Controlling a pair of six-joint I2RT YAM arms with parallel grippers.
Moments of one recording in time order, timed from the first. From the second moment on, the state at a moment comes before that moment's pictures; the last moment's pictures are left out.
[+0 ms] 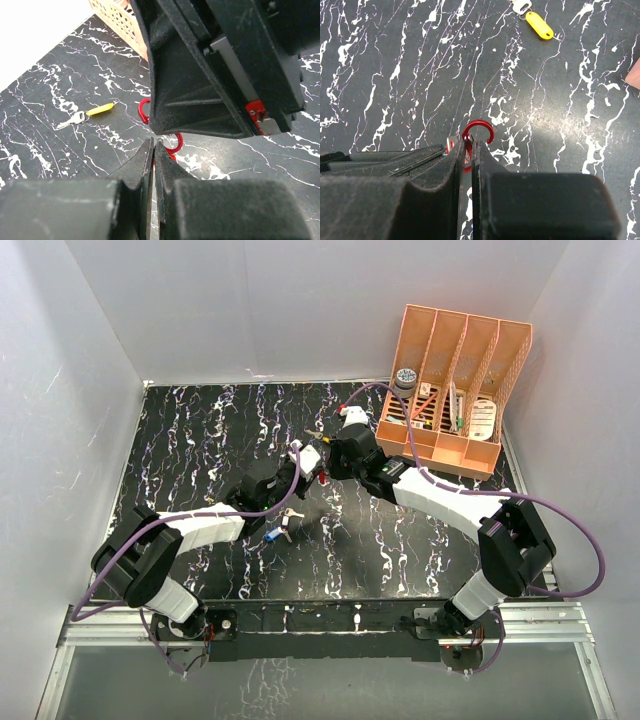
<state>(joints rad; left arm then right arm) -0.68 1.51 0.65 0.69 0.19 0.22 0.71 1.56 1.12 -0.14 0.18 0.45</state>
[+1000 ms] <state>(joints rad) -0.71 1.47 0.64 0.66 0.17 0.20 0.71 1.49 1.07 -0.08 0.26 0.49</state>
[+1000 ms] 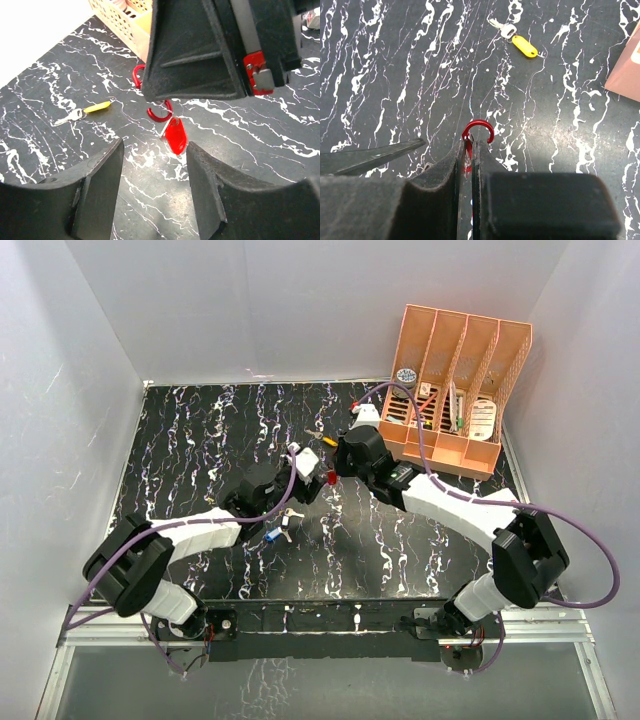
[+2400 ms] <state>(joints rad) -0.50 1.42 0.63 0.21 0.00 -0.57 0.71 1.45 1.05 -0.12 0.26 0.45</state>
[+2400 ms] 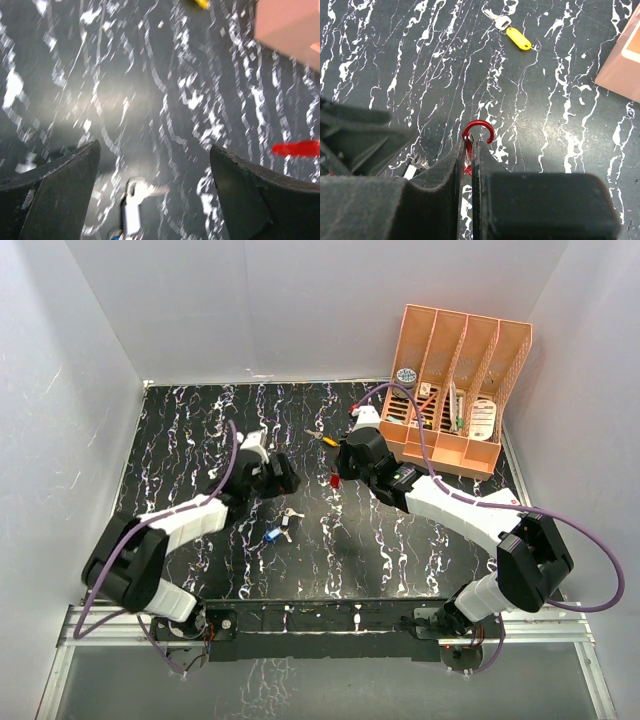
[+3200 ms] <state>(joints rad) -0.47 2.13 1.28 0.34 0.19 -0.77 0.67 1.35 1.05 -0.19 0.39 0.42</state>
